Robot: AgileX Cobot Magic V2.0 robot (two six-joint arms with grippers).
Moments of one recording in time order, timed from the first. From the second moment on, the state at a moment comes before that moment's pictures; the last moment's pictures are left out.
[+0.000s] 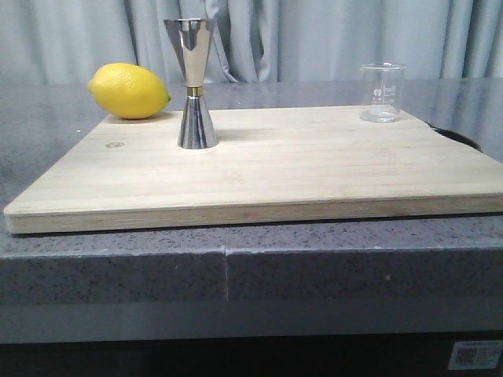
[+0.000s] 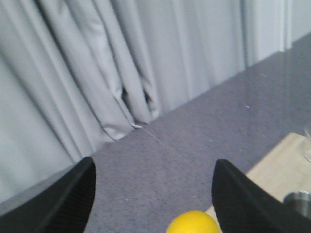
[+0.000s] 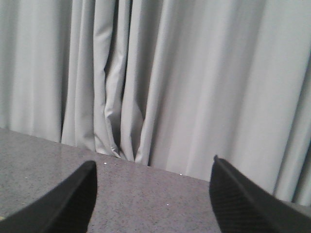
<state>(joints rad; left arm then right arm) 0.08 1.20 -1.21 -1.31 0.70 1.52 0.30 0.97 -0.73 0.30 -0.35 -0.47</state>
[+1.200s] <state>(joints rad) 0.08 0.70 -0.73 -1.41 0.29 1.35 0.30 0.64 -0.71 1.61 -0.43 -1.78</state>
